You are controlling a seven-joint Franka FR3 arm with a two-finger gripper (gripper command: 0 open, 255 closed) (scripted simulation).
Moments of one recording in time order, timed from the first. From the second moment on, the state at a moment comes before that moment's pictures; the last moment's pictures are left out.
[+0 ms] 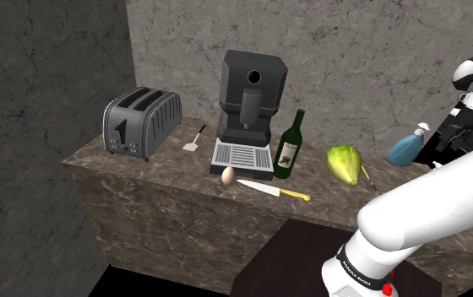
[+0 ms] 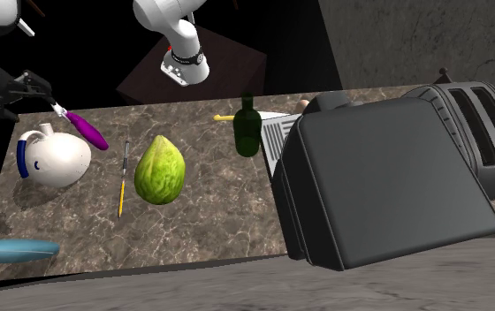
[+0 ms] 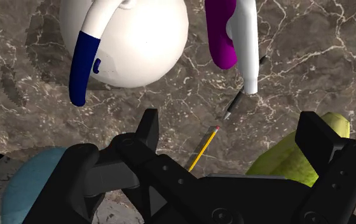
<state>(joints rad) -0.38 -0.34 -1.17 -2.01 -0.35 1.83 -0.93</state>
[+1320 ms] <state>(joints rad) -0.36 -0.33 -1.21 -2.08 -0.35 1.92 -0.93</state>
